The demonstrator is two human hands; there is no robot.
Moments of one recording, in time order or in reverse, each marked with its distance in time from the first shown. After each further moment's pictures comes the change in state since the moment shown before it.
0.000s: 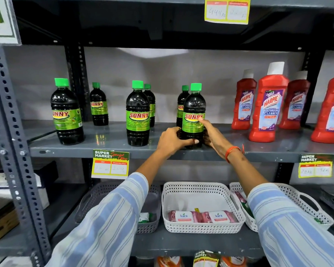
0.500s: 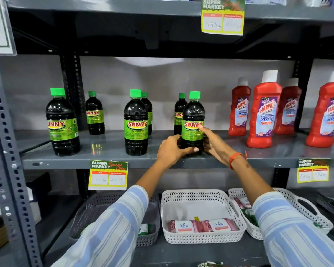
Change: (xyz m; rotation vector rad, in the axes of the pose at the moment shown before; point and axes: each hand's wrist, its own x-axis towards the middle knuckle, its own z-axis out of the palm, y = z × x) left_hand 0.008 -0.013 0.008 0.011 0.001 0.052; right_hand -0.002 -0.001 -0.005 0.069 -0.034 0.017
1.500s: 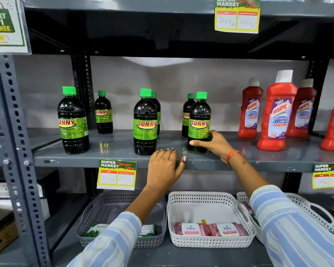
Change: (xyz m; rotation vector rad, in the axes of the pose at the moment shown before) left_hand -0.050 -0.049 -0.004 0.762 0.404 0.368; right_hand 0.029 0.015 0.009 -0.256 0.099 -0.098
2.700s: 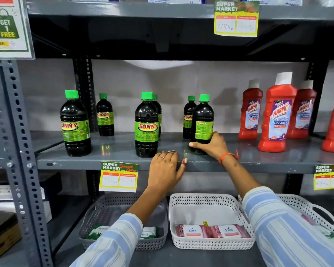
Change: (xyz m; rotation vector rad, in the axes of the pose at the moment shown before) left_hand 0.000 -0.001 -0.004 -0.002 -0.037 0.006; right_hand 0.020 0.023 0.001 -0.304 0.140 0.043
